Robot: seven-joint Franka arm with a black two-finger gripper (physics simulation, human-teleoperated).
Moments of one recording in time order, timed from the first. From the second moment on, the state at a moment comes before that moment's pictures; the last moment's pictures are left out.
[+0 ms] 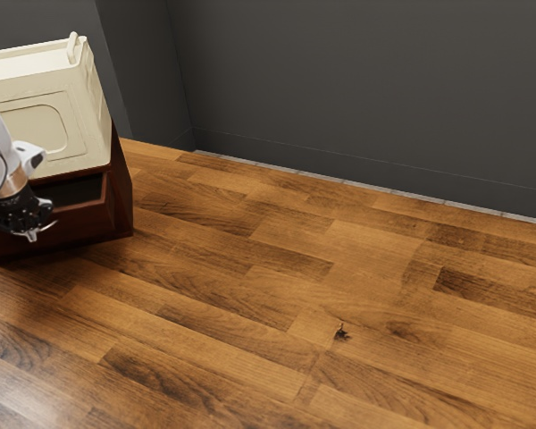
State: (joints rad) arm 0.43 -0.06 0.11 -2.28 0.19 2.46 -0.46
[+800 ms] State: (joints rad) arm 0.44 0.15 0.12 -2.06 0.18 2.54 -0.45
